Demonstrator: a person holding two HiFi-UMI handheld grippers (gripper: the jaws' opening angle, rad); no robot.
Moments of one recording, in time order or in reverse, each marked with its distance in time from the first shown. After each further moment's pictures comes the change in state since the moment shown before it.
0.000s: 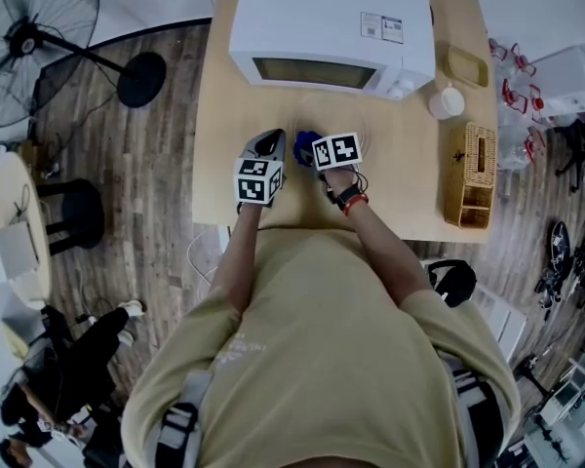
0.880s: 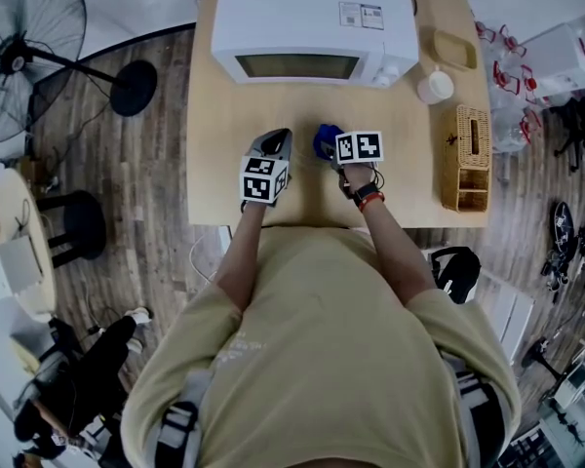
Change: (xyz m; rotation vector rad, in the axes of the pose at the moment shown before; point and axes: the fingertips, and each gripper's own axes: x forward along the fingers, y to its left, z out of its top) left arm 0.012 -0.046 -0.007 0.050 0.028 -0.086; right arm -0.052 -0.067 -0.015 0.135 -0.099 -0.079
